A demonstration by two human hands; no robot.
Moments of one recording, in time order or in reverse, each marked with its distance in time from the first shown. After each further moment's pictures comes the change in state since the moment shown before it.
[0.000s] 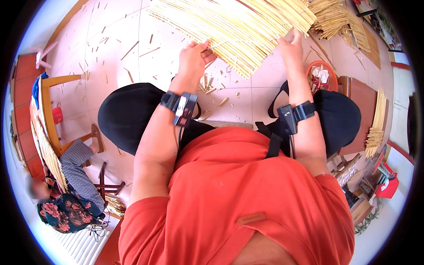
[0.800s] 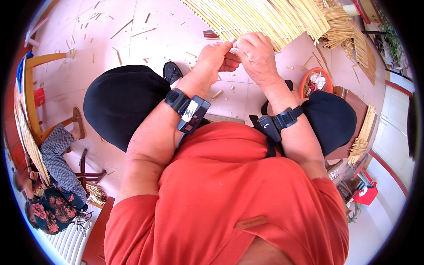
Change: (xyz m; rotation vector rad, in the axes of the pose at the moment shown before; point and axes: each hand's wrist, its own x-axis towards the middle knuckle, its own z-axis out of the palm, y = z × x) left_hand -0.018 -0.019 0.011 0.129 -0.045 -0.254; right_hand -0.066 -0.029 0.071 -0.332 -0.428 -1.029
